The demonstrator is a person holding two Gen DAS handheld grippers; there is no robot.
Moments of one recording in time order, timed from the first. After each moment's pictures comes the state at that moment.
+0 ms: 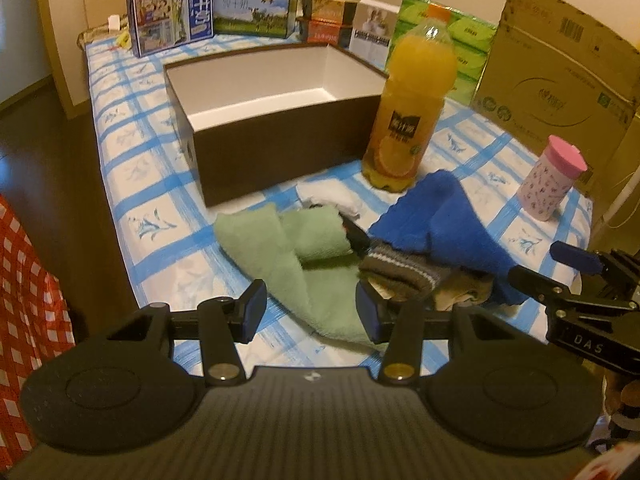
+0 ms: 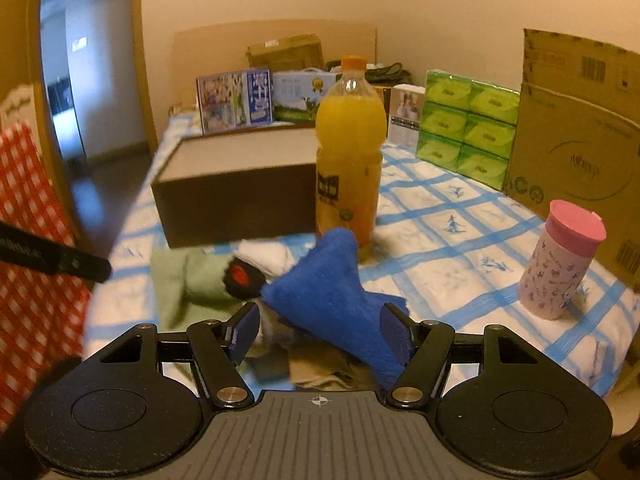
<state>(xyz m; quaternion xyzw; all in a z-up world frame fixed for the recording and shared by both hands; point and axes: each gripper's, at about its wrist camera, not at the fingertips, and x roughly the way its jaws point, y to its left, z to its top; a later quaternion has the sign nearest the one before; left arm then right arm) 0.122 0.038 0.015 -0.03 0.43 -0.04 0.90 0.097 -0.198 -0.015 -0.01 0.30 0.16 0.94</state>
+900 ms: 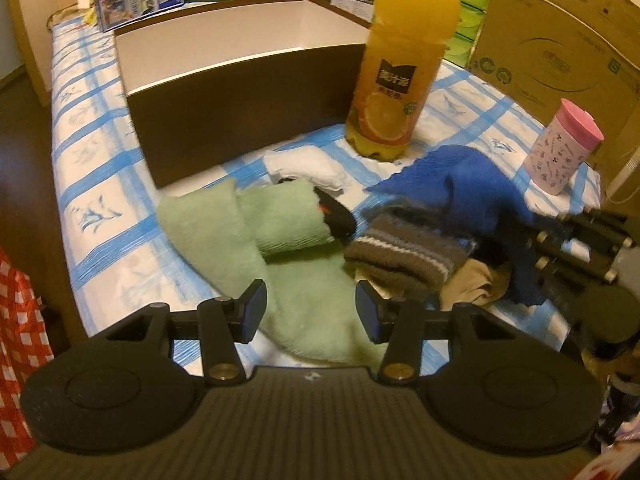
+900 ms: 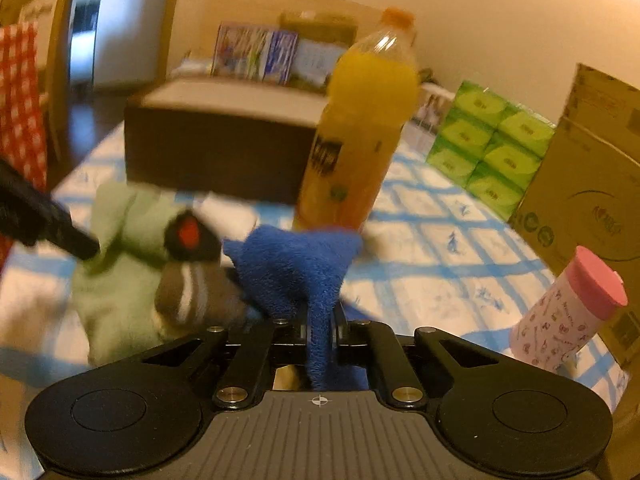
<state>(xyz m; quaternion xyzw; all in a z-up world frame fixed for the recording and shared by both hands) 0.170 0.010 -0.038 -0.02 0.47 -0.07 0.88 0.153 -0.193 -0.071 -0.13 0.29 0.16 0.94</state>
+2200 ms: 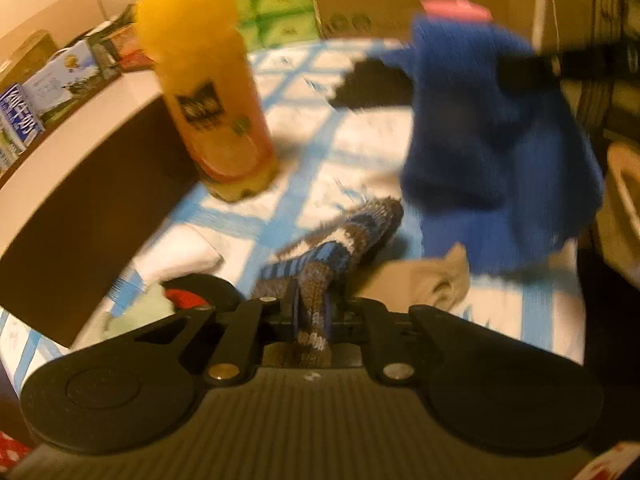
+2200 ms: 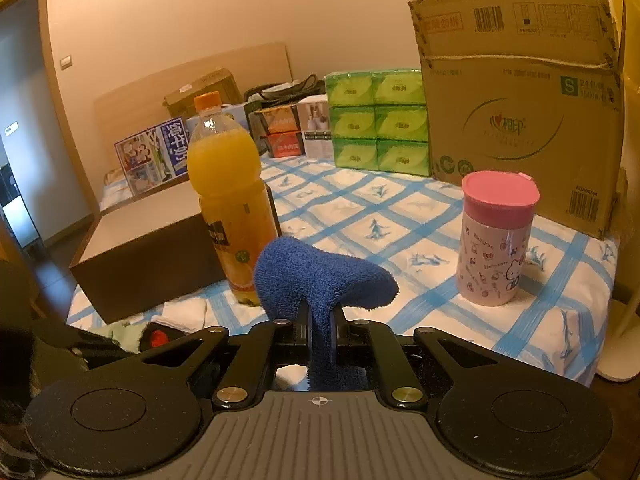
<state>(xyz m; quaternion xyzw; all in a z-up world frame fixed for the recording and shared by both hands) 0.198 -0.084 -0.072 0.18 0.39 -0.23 0.87 0.141 -0.285 -0.016 0.11 0.28 0.07 0.95</state>
